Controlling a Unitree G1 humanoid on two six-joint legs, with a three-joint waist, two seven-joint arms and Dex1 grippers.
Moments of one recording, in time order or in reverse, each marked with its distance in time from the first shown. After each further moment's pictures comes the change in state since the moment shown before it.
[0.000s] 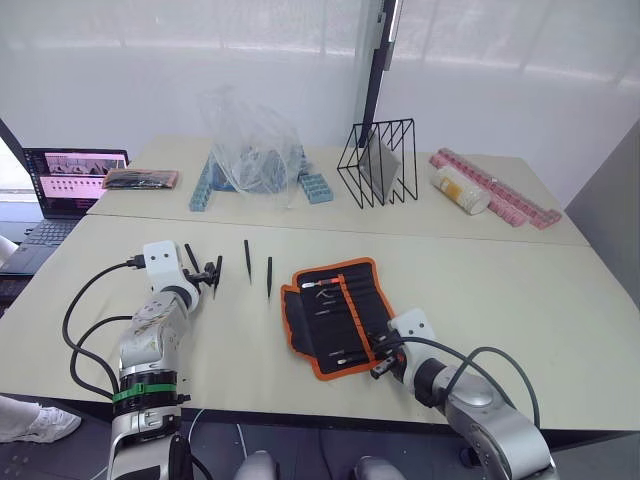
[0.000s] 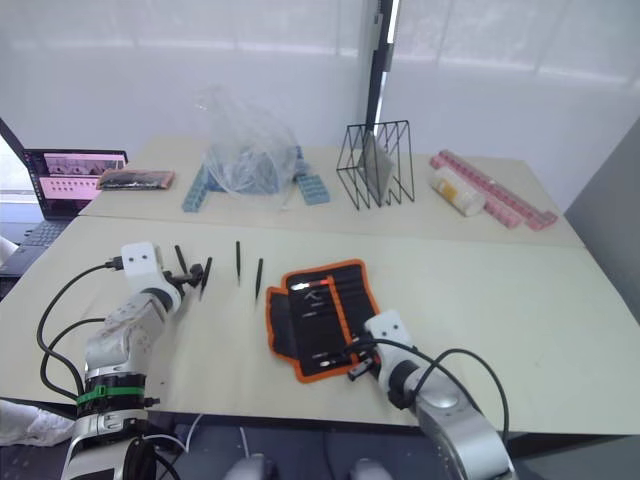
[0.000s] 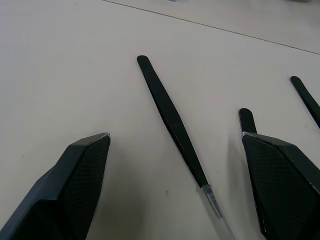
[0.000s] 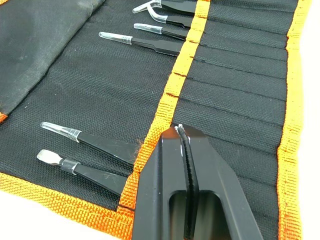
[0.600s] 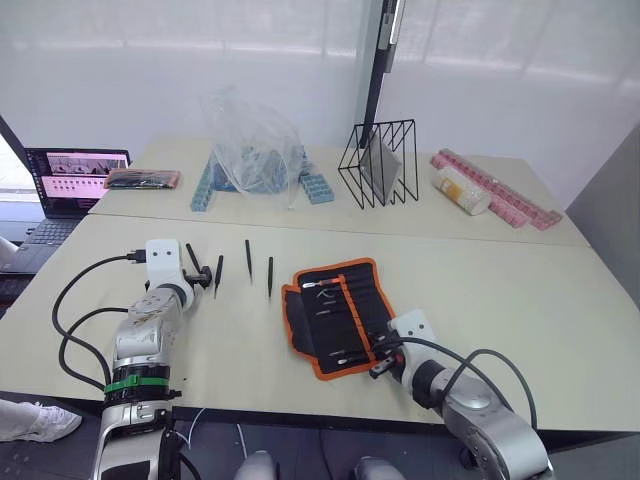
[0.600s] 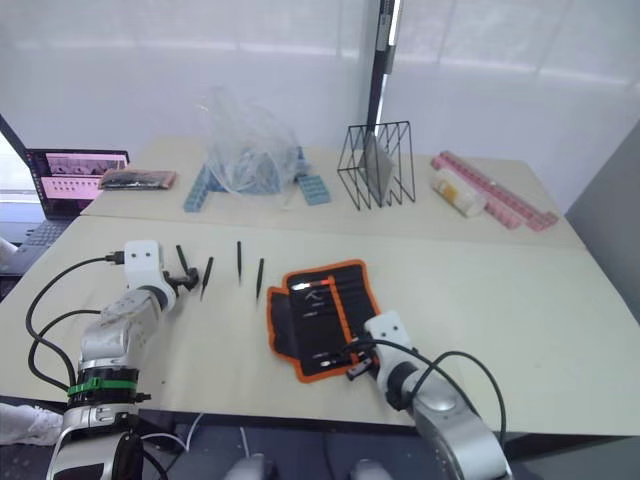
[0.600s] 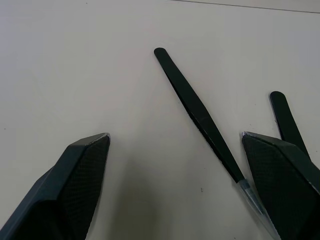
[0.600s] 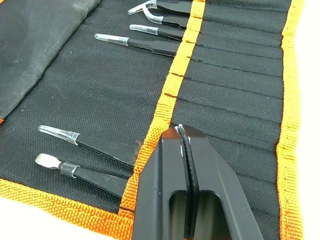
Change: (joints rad) left arm -0.037 0.075 -0.092 0.052 0.061 0.064 -0.013; right arm 0.014 0.016 0.005 -0.009 -0.006 0.000 -0.031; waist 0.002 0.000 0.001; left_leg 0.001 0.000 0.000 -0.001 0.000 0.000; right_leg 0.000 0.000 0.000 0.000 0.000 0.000
